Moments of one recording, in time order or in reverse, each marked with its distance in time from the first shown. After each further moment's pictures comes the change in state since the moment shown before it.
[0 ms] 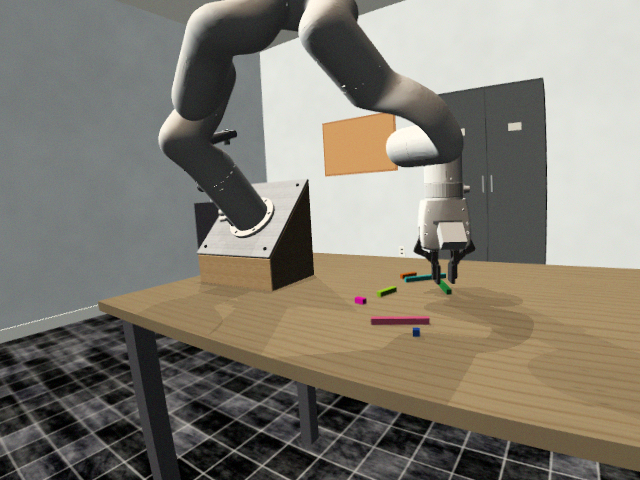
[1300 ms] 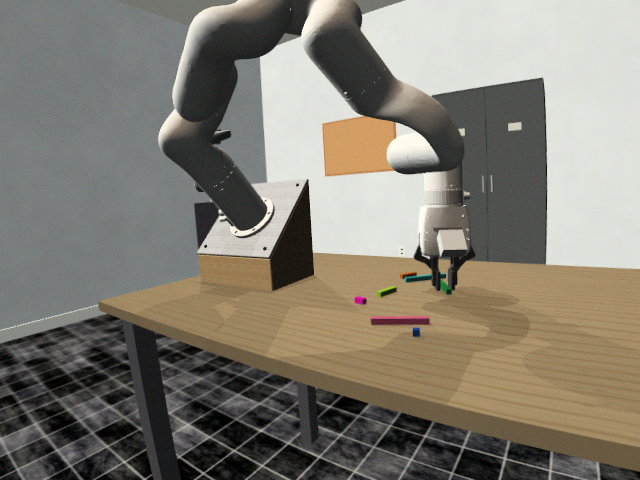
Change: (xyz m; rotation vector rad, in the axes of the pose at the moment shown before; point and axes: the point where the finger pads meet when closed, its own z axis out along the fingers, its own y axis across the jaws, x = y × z) arm 0.000 0.000 0.013 0.000 0.000 0.000
